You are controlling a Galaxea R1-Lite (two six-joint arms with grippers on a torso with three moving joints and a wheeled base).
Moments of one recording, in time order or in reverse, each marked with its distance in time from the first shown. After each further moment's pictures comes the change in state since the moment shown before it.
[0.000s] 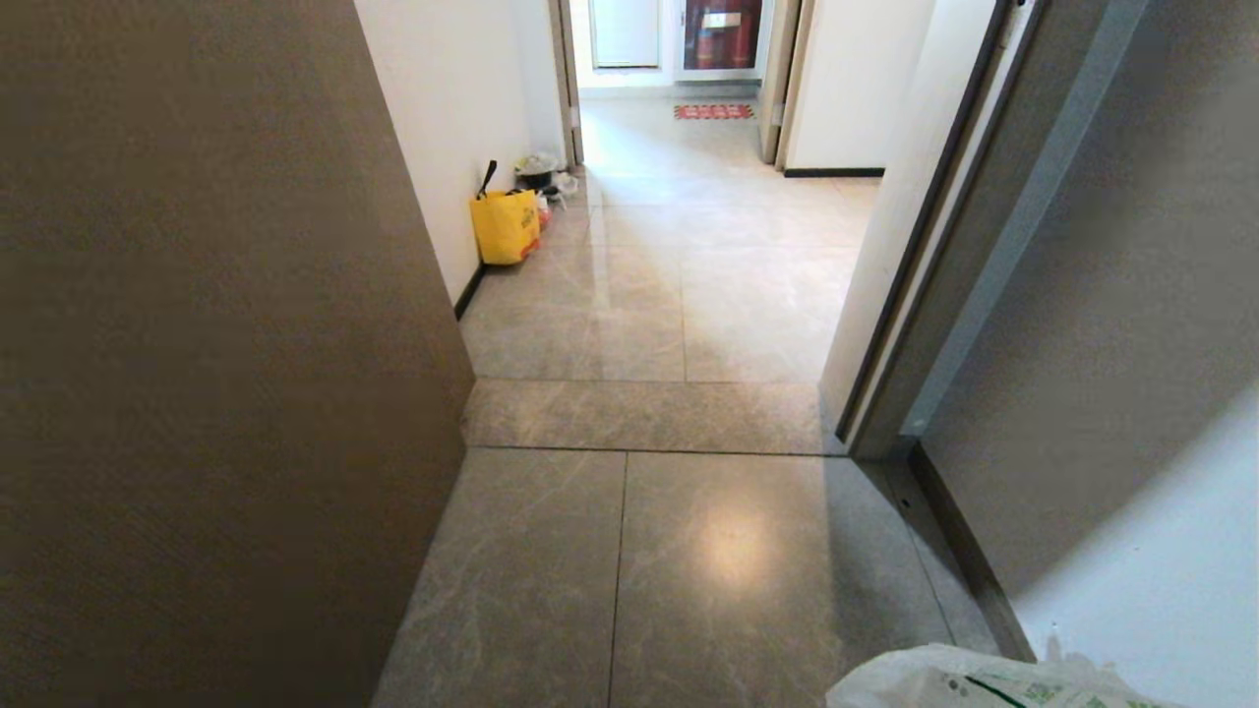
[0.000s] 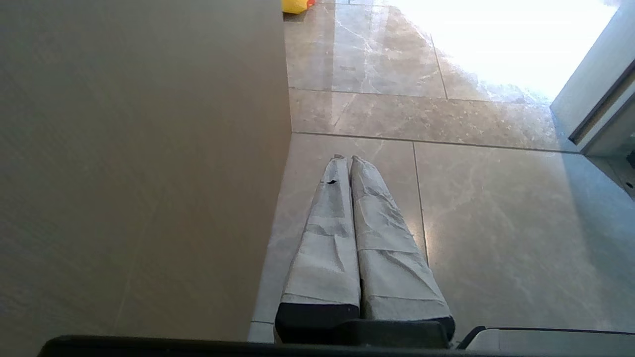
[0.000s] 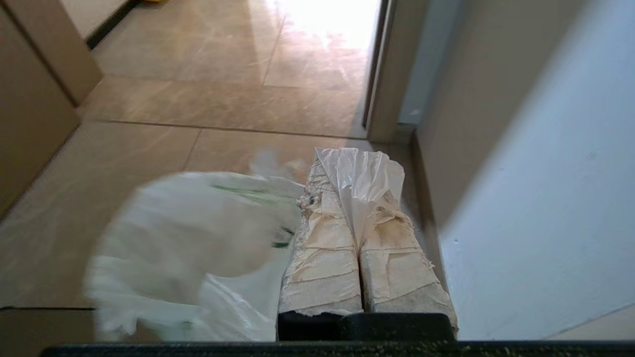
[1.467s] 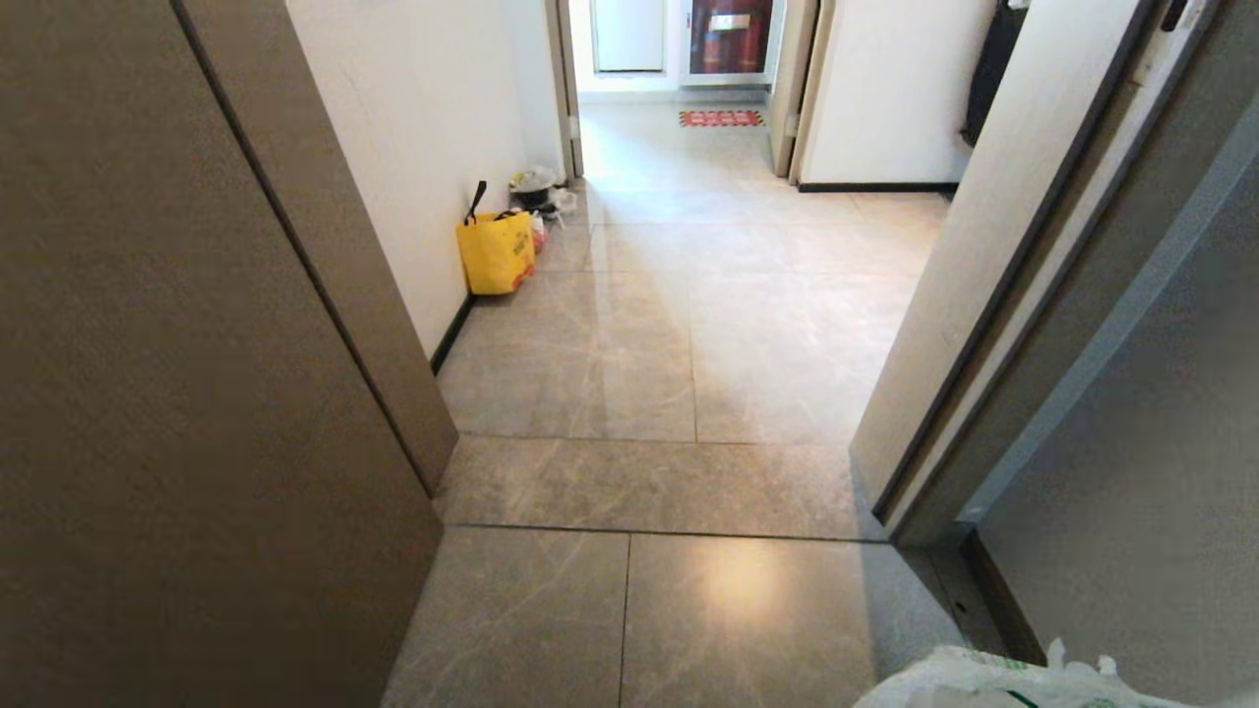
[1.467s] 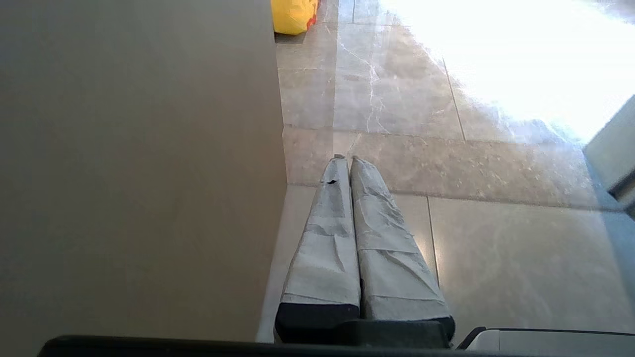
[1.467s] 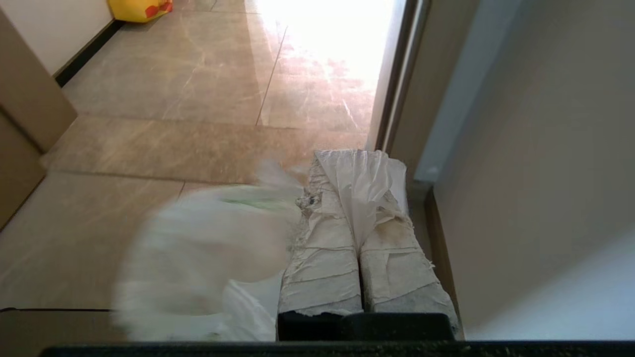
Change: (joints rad) left arm 0.000 0.000 0.000 -0.001 0.001 -0.001; right arm 0.000 0.000 0.000 0.000 0.000 0.000
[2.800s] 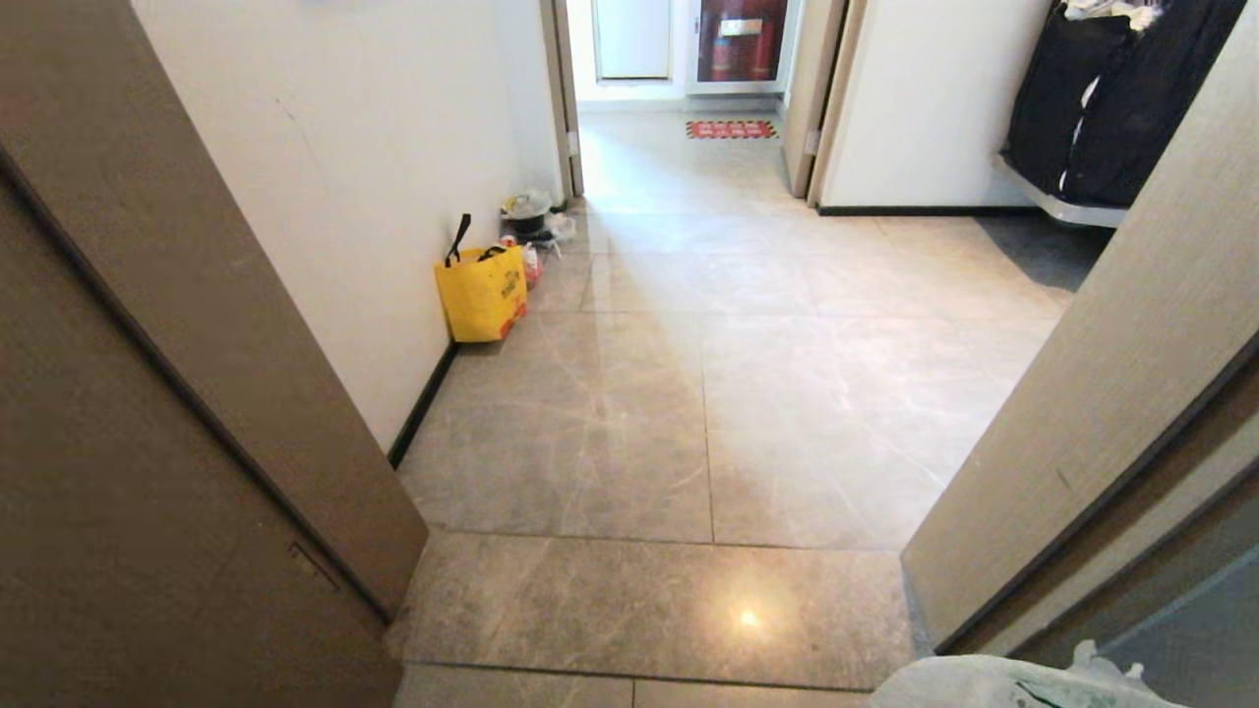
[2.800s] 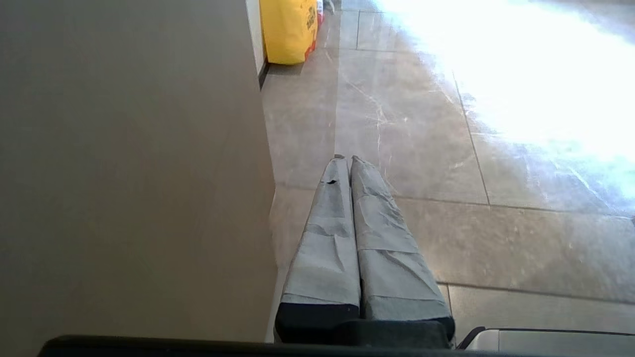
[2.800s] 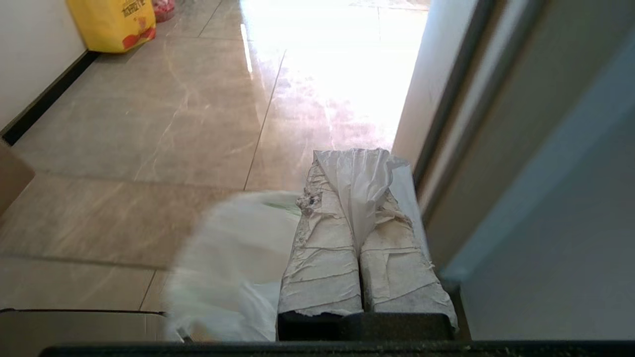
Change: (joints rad) left arm 0.000 0.000 0.000 0.000 0.000 -0.002; right arm 0.000 0.000 0.000 0.000 0.000 0.000
